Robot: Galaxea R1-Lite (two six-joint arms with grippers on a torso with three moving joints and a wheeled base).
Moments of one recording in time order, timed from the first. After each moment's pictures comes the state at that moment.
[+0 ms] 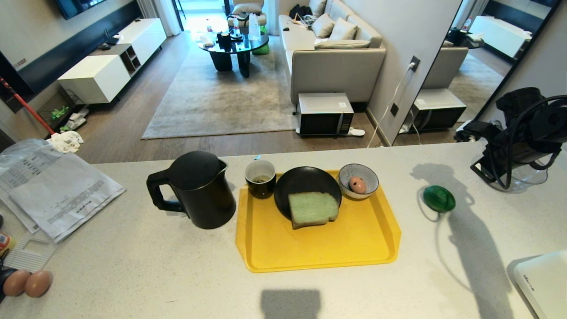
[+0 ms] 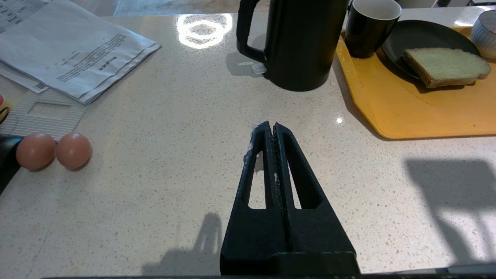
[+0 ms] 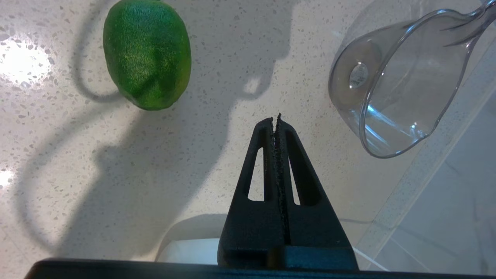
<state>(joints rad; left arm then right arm) 0.00 0.00 0.00 -0.04 0.01 -0.03 -0.19 2.08 -1.79 0.51 -0.18 -0.71</state>
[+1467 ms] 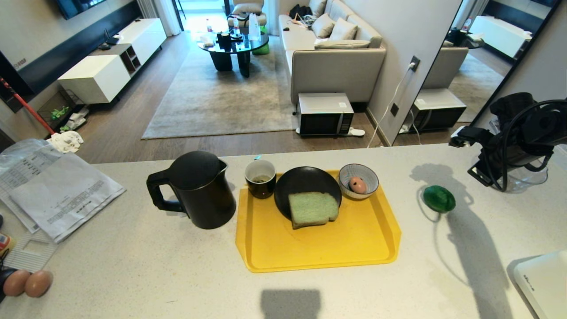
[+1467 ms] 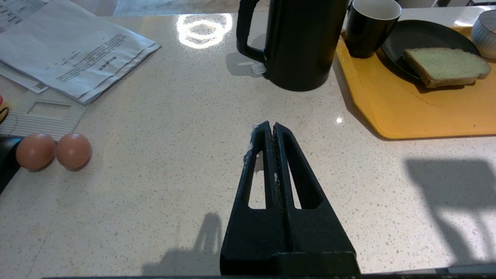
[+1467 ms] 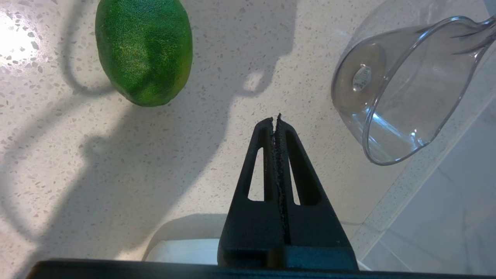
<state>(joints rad) 0.00 0.00 0.00 -0.04 0.01 -0.03 -0.19 2.11 -1.80 0.51 -0.20 -0.76</state>
